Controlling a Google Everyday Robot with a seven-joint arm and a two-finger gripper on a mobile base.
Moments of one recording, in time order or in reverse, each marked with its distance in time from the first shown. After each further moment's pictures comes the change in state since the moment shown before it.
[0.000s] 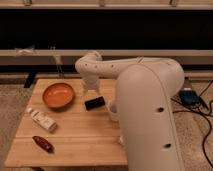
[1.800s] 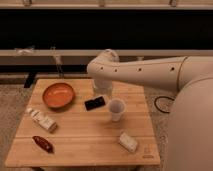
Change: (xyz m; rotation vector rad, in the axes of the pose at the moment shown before) arm 0.084 -0.054 -0.078 -0.002 -0.054 0.109
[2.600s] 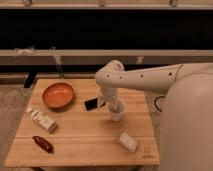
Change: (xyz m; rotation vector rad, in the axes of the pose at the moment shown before) arm 0.018 -0.034 0.051 0.016 0.081 0.100
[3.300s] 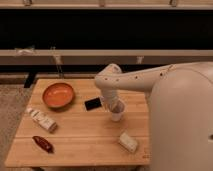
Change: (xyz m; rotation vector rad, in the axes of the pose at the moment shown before) arm -0.010 -0.008 0.024 0.075 0.006 0.010
